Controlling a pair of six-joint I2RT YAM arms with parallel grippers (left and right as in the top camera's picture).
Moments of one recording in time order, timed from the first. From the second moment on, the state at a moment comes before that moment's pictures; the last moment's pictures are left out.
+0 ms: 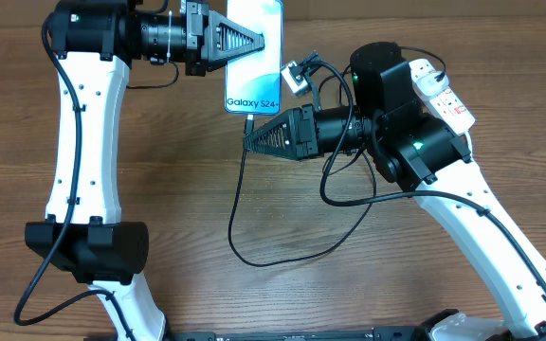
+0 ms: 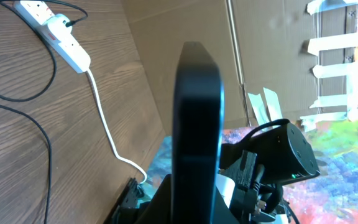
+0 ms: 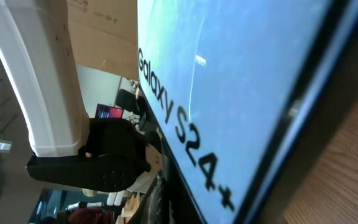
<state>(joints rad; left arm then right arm) -0.08 2.00 2.31 -1.28 1.33 -0.33 0.49 1.48 1.42 -0.42 -1.09 0.75</state>
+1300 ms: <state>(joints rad) -0.08 2.00 2.31 -1.28 1.41 -0.25 0.48 1.48 1.42 -0.43 -1.10 0.72</state>
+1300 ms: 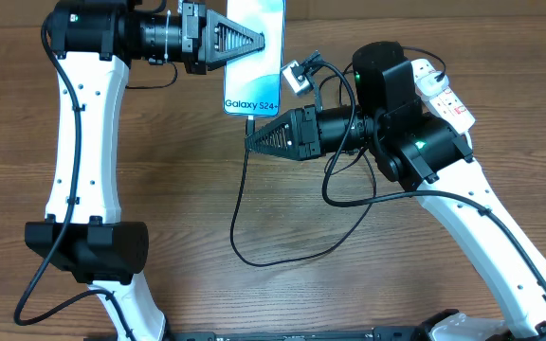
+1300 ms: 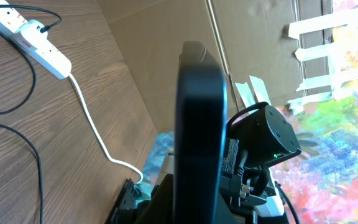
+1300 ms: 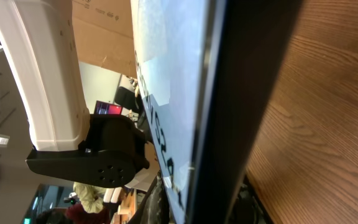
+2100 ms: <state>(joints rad) -0.08 2.00 2.31 -1.33 1.42 -0.18 0.47 1.48 1.42 -0.43 -1.12 0.71</state>
